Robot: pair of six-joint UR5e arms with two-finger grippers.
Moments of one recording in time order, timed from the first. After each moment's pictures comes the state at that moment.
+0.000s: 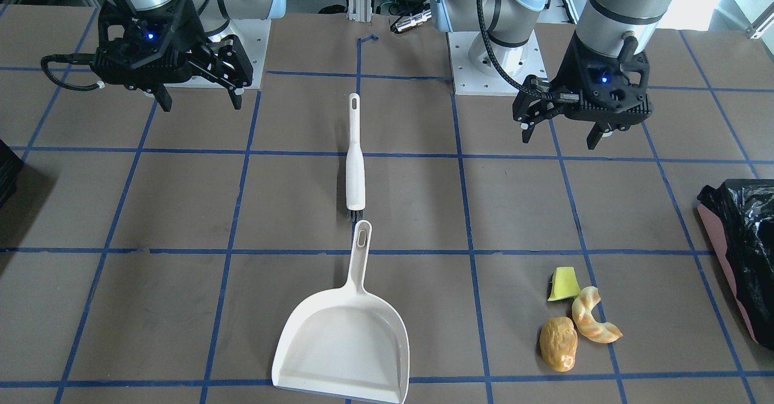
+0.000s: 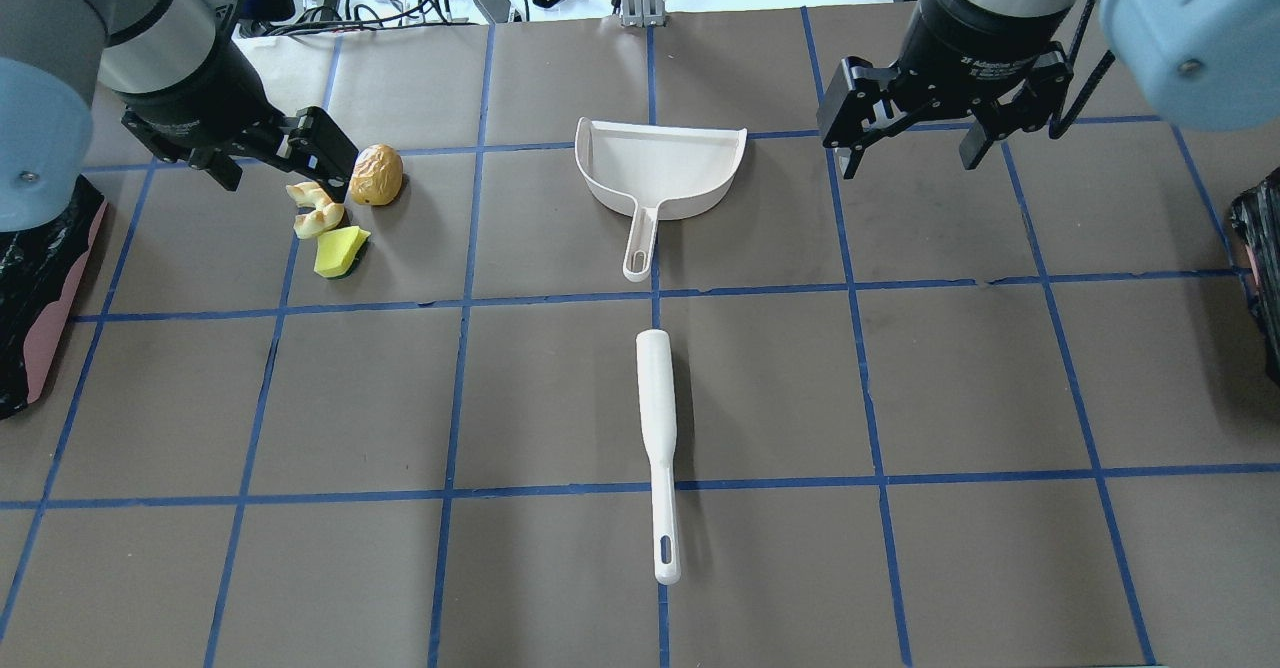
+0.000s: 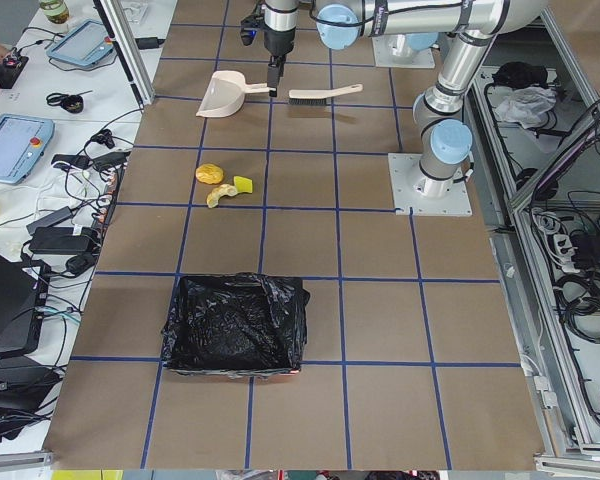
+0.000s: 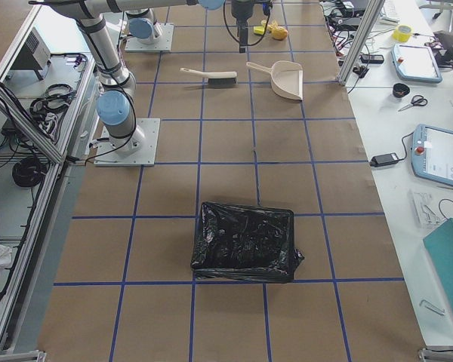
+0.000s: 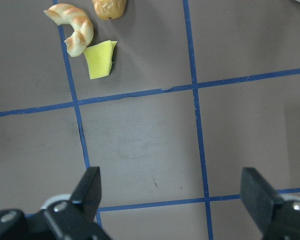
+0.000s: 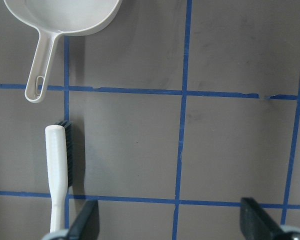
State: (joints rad) left arm -1.49 -1.54 -1.65 -1.43 1.62 0.22; right arm 1.64 -1.58 1.52 -1.53 -1.55 0.02
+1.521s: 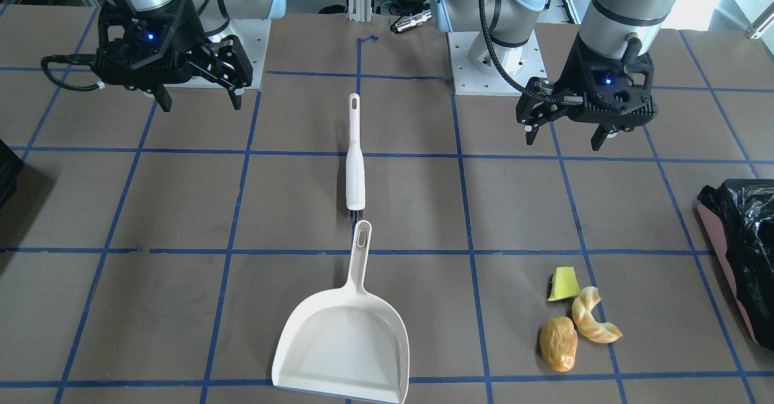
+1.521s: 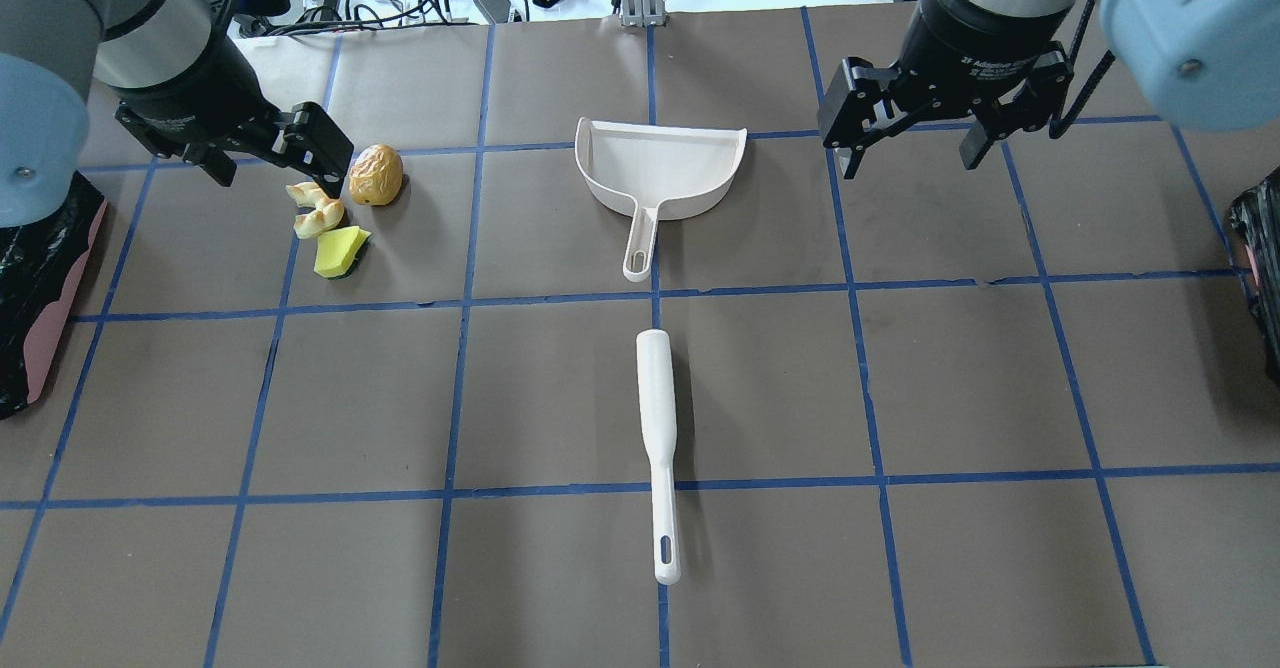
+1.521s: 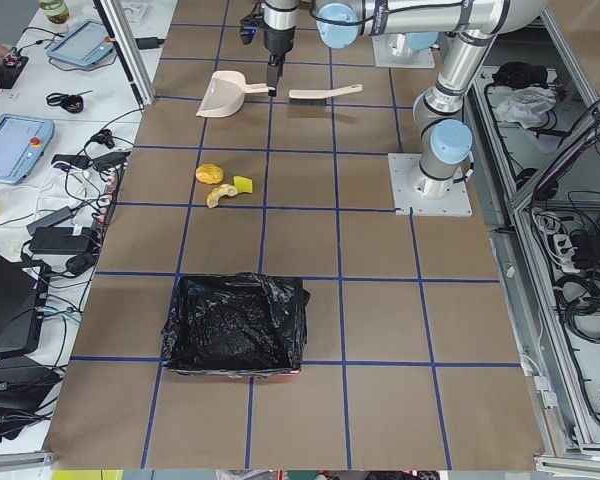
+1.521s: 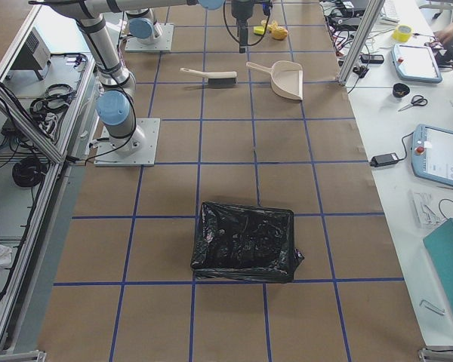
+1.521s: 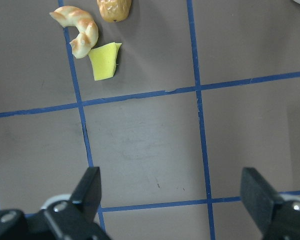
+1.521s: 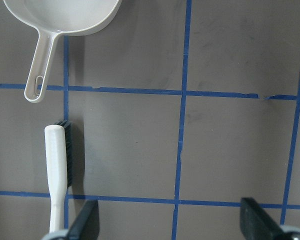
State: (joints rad) left arm -1.49 -1.54 -1.64 -1.43 1.63 0.22; right arm 1.64 -1.58 1.52 -1.53 -1.55 0.02
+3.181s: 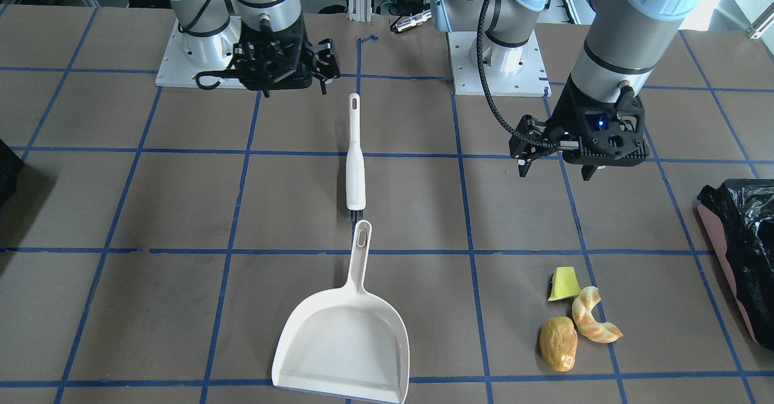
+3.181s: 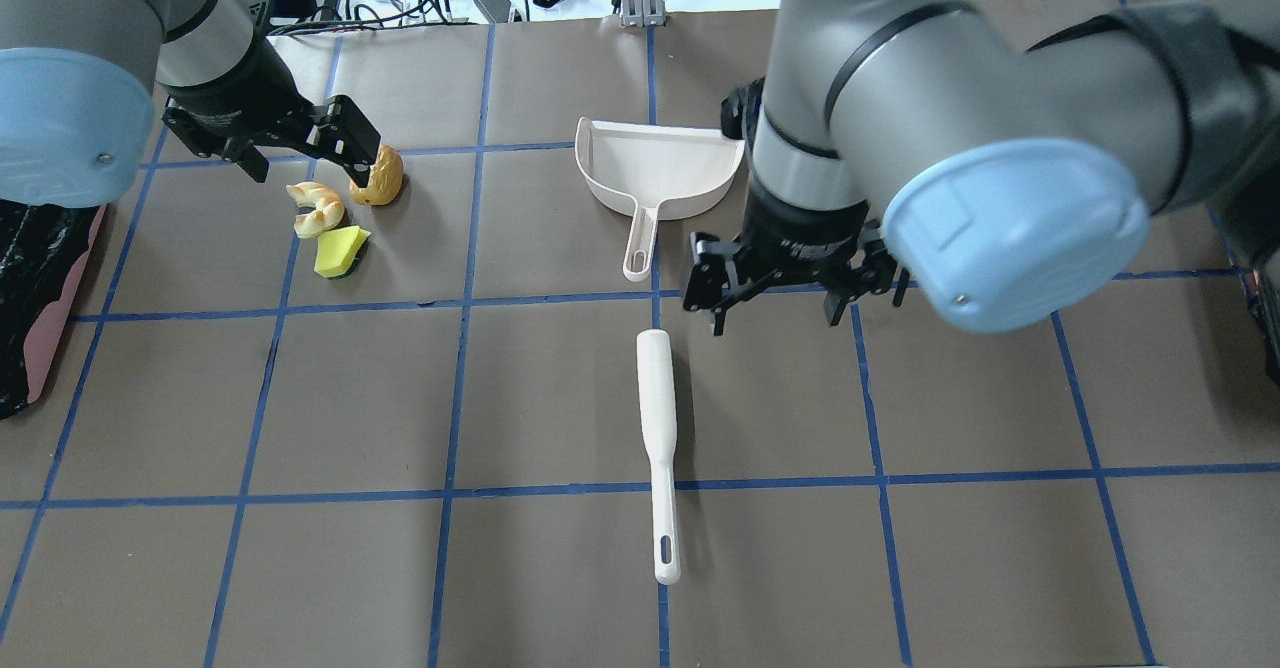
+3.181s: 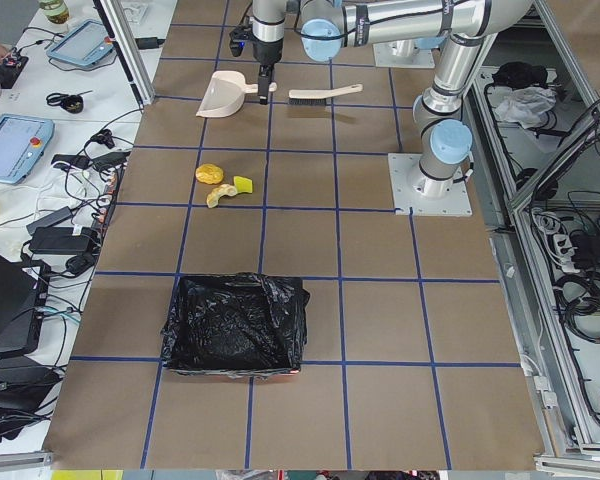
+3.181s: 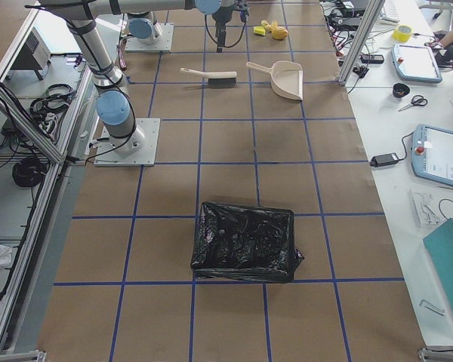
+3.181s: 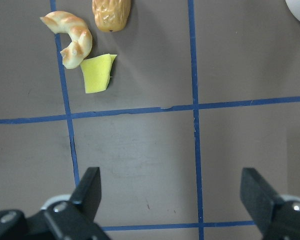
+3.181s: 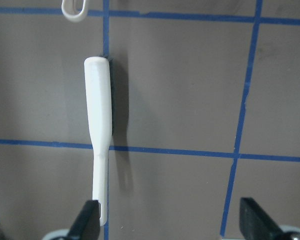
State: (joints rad) left arm -1.50 -1.64 -1.64 -1.33 1.61 0.15; right arm 1.91 -1.59 1.73 -1.57 -1.50 0.25
